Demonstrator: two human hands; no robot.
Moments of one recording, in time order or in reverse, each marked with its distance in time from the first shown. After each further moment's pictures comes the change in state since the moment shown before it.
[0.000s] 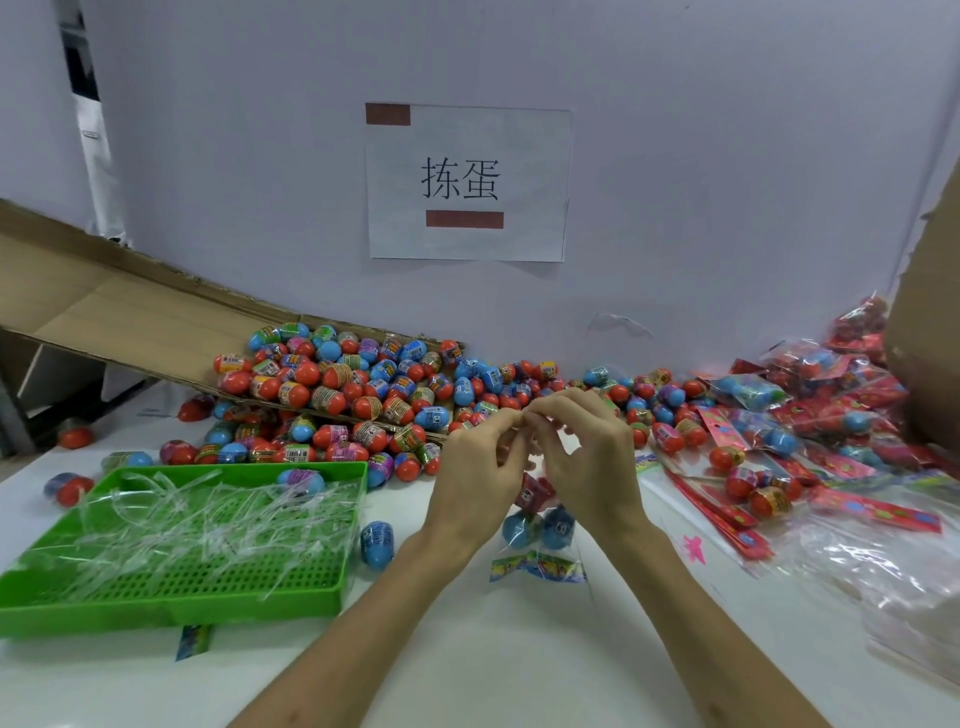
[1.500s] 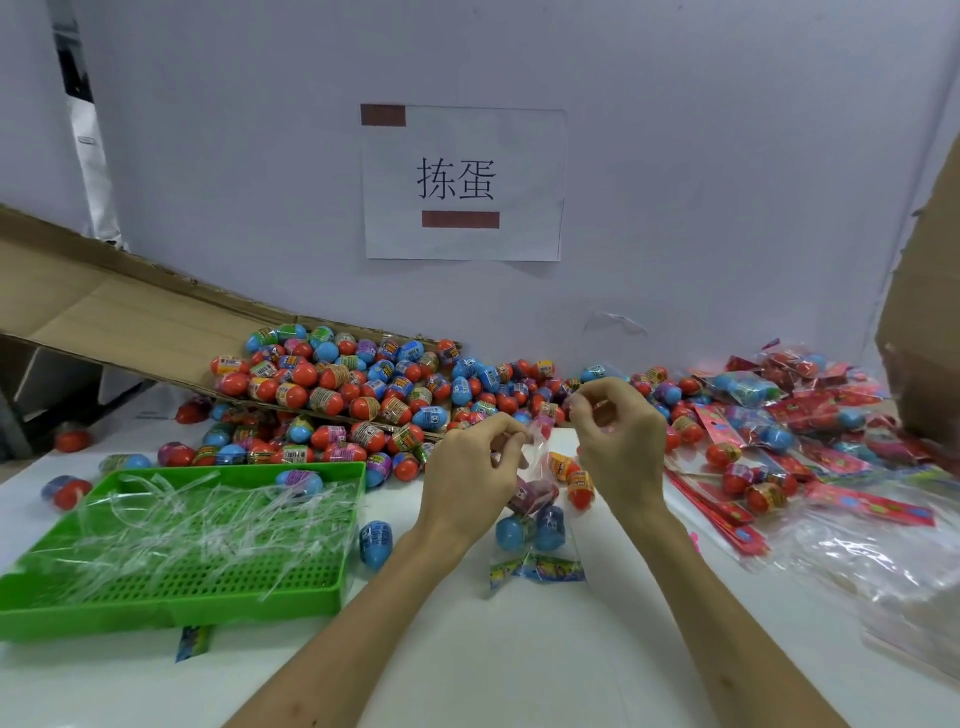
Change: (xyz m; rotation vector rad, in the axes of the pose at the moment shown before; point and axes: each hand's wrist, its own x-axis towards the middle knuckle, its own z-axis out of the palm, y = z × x) left_hand 0.001 -0.005 -0.003 0.168 -0.004 -0.003; right_hand 0.006 0.021 -0.013 0.104 0.114 0.303
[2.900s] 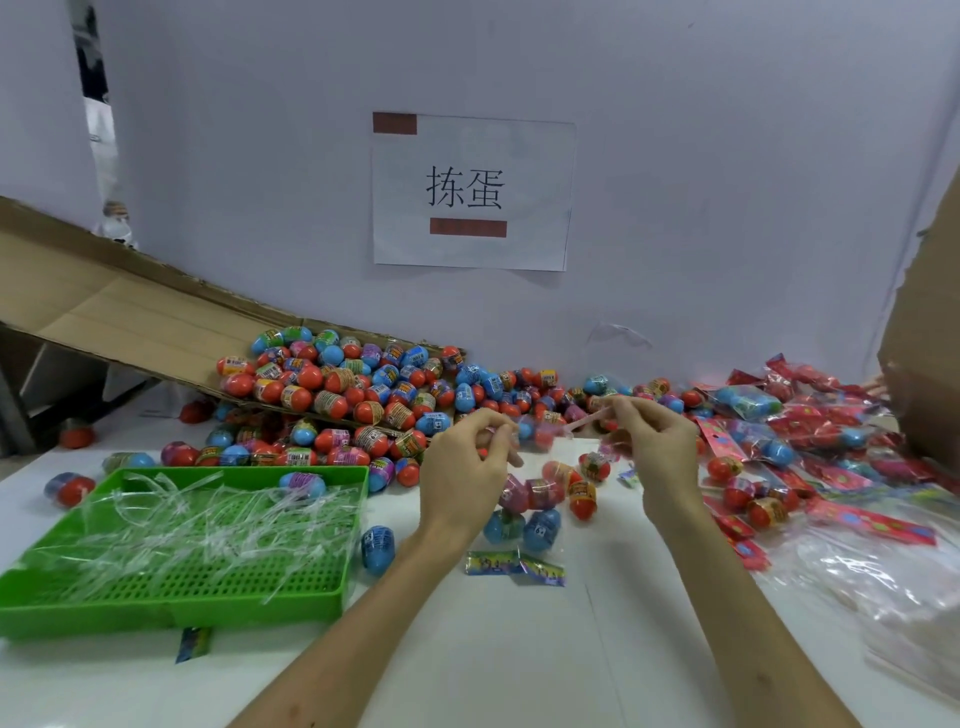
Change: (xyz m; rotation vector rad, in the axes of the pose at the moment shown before) left_hand 0.006 -0.004 0.001 -0.163 0.067 -0.199; right_hand 0.016 0.018 -0.025 0.399 -0.043 0.588
